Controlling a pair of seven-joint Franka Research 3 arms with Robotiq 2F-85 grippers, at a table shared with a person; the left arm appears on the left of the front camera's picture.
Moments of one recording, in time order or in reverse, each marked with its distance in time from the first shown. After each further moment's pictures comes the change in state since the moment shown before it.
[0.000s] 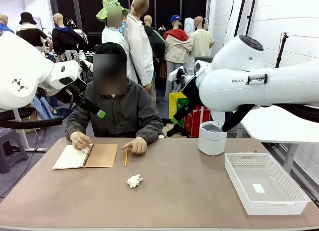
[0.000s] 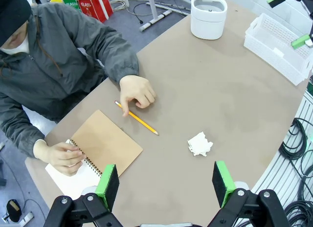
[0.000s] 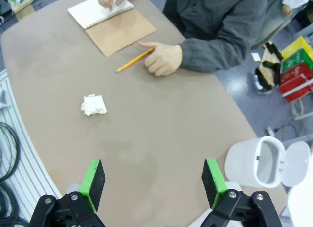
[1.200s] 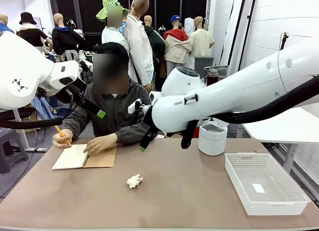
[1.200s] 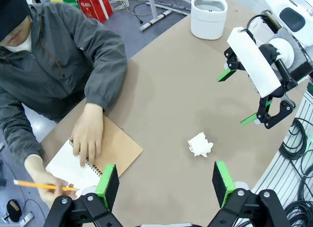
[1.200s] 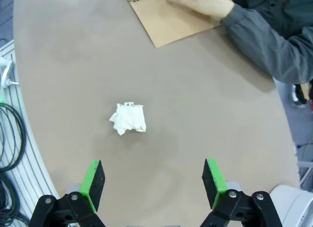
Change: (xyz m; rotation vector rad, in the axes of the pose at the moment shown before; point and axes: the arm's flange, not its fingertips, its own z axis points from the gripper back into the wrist) left arm 0.000 0.000 0.000 0.000 0.000 0.000; right arm 0.040 0.064 -0.144 0.167 0.145 0.136
